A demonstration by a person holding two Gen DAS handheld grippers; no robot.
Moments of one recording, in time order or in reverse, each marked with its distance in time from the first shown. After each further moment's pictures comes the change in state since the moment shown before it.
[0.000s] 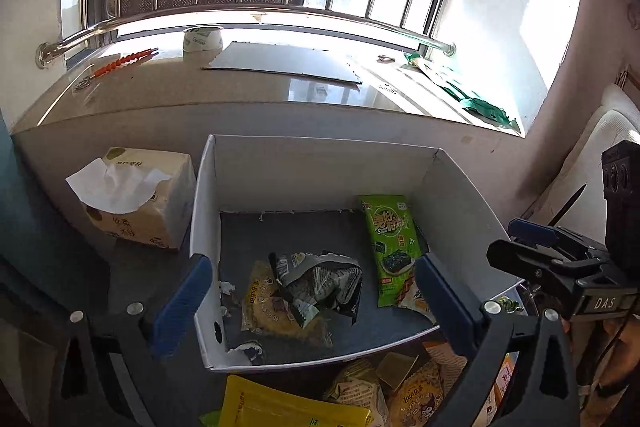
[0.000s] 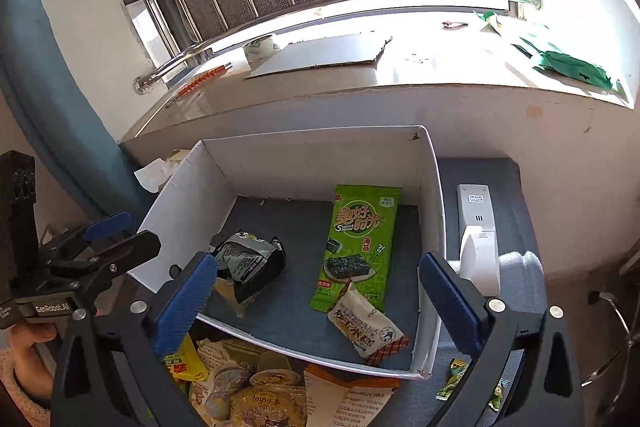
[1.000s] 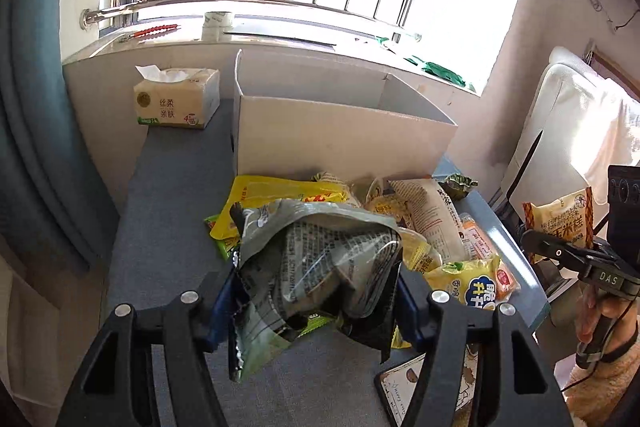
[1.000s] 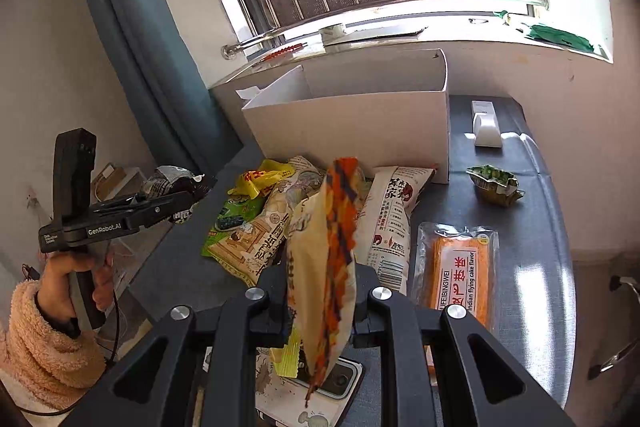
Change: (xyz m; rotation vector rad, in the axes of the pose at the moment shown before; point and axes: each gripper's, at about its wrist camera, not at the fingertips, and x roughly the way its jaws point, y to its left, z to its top) left arm -0.124 -0.004 -0.175 0.010 -0.054 -0.055; right arm -0.118 0.020 -0.199 -0.128 -0.077 0.164
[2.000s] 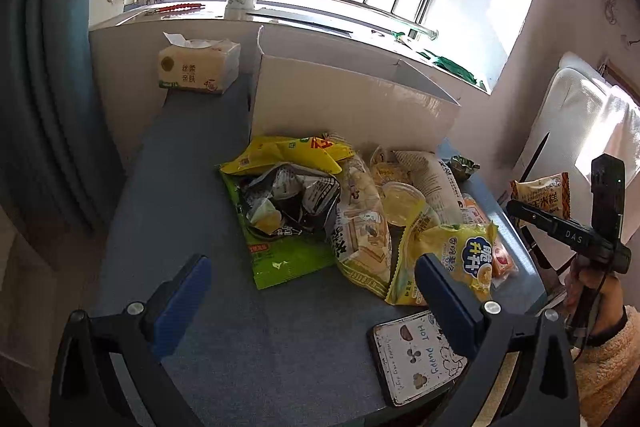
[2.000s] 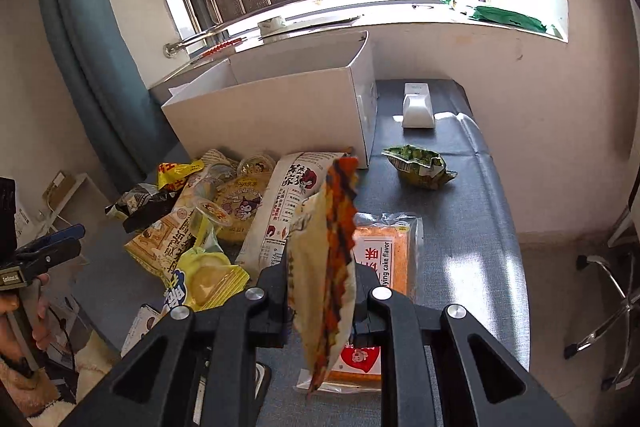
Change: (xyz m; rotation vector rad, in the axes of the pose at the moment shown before) left arm -0.009 -0.003 -0.051 -0.072 0.038 0.053; right arm -0.005 -0.045 -0.017 0.050 0.017 -0.178
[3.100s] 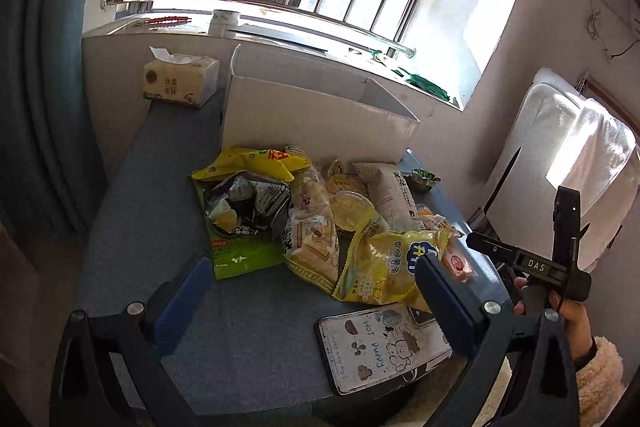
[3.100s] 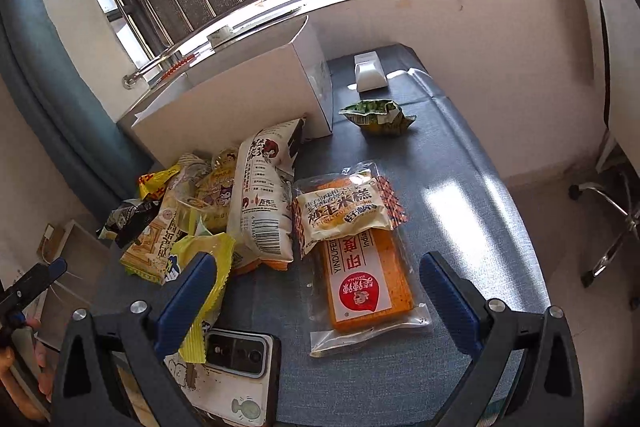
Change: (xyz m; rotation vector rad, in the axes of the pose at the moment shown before) left arm -0.037 -0.026 -0.012 -0.041 -0.059 -0.086; right arm 0.008 -0.017 -0.031 0.208 0.021 -0.099
